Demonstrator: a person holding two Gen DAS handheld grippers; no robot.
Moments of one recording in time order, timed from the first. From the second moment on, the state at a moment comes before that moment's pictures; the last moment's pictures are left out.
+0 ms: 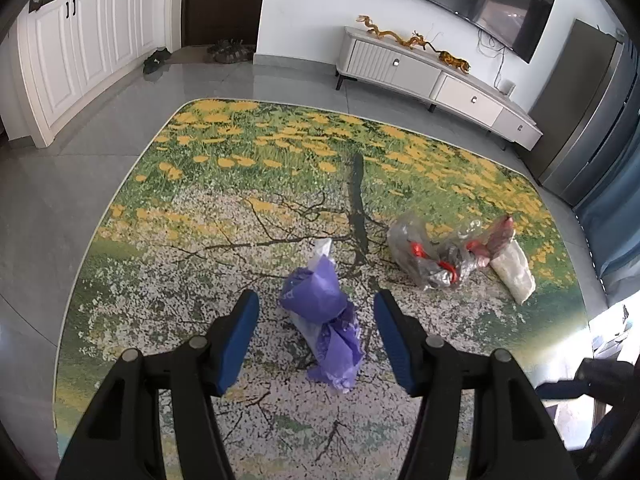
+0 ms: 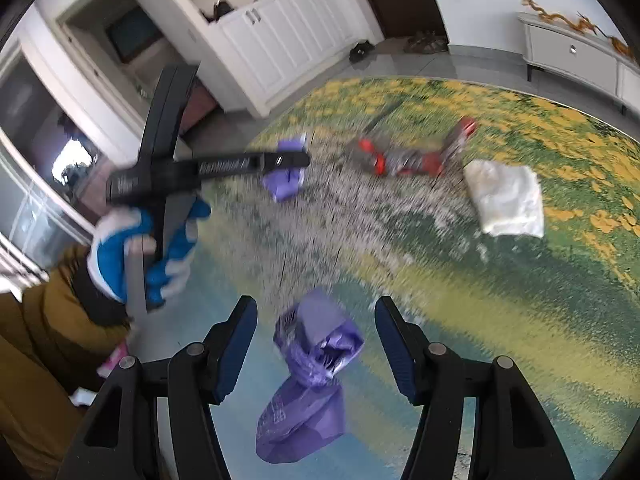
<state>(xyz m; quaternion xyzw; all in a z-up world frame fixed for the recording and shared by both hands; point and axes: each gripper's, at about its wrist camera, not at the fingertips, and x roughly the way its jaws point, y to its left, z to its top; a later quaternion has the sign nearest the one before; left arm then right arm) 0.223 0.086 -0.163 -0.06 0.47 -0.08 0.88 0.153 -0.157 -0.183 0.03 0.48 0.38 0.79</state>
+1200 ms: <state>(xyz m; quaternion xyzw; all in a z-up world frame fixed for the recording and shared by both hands) 0.083 0.040 -0.048 0.02 0.33 -0.10 0.94 0.061 -0.222 -0.097 0.04 0.37 0.29 0.88</state>
